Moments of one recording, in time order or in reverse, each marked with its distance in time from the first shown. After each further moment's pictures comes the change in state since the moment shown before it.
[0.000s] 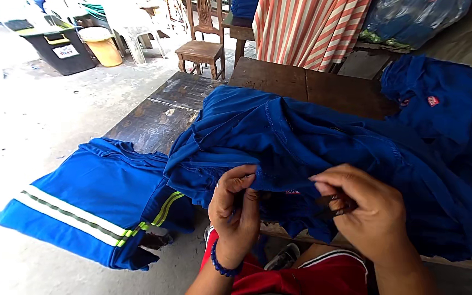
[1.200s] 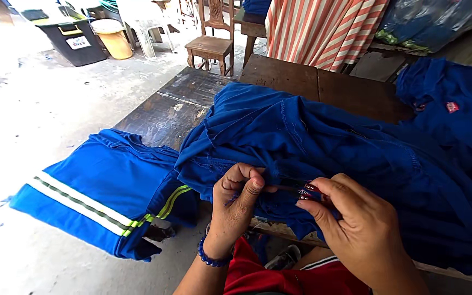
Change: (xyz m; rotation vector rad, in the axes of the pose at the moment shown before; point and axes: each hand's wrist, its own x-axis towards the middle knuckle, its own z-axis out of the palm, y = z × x) left_hand 0.014 0.000 -0.024 -0.364 -0.184 -0.334; right_hand 0.002 -0.029 0.015 -0.151 -0.052 -0.008
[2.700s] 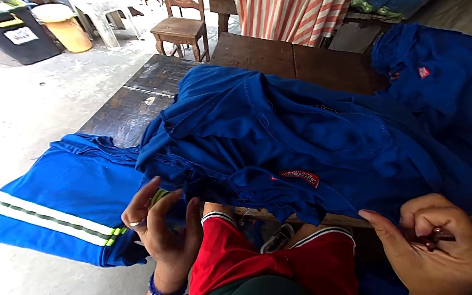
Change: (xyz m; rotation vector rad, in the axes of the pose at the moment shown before) left_hand -0.058 0.010 -0.061 1.140 0.164 0.336; right_hand -0.087 0.041 -0.060 -0.008 0.272 0.202
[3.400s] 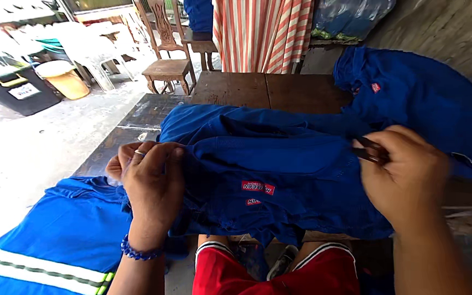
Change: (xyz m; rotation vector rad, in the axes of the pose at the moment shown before) left_hand 0.137 0.017 0.047 0.140 -0.146 0.212; right_hand 0.090 0.030 -0.002 -0.410 -0.049 0.037
